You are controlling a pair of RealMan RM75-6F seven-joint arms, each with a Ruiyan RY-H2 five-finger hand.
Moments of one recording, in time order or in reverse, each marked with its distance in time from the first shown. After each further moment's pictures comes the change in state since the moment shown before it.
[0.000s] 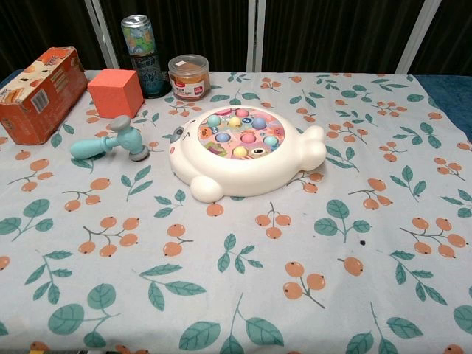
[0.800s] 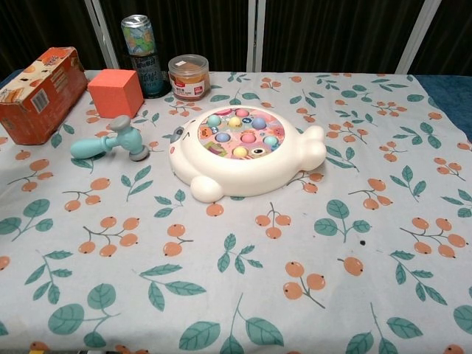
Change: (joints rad) left arm -0.266 -0.021 -0.118 -0.039 0.063 -0.251 -0.026; right arm -0.021 0.017 0.006 0.013 -0.031 0.071 0.018
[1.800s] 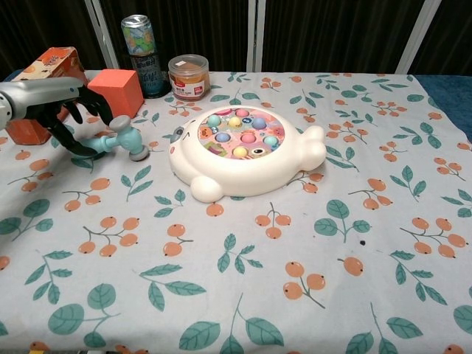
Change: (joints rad) left arm -0.367 -0.310 -0.055 0.372 -0.491 -0.512 -0.046; right arm 0.017 0.002 0.003 -0.012 0.034 -0.052 -0.011
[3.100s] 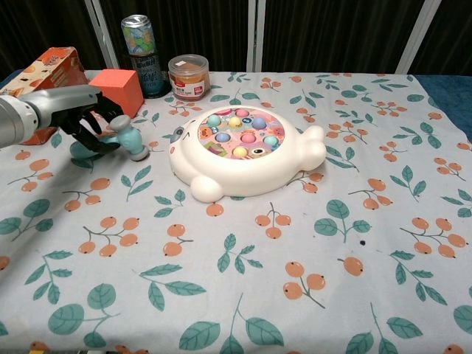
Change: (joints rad) left arm -0.037 -0.066 -0.004 -0.010 -0.124 0.019 -0.010; right arm -0.012 -0.010 -0.008 0.023 0.007 0.005 0.026
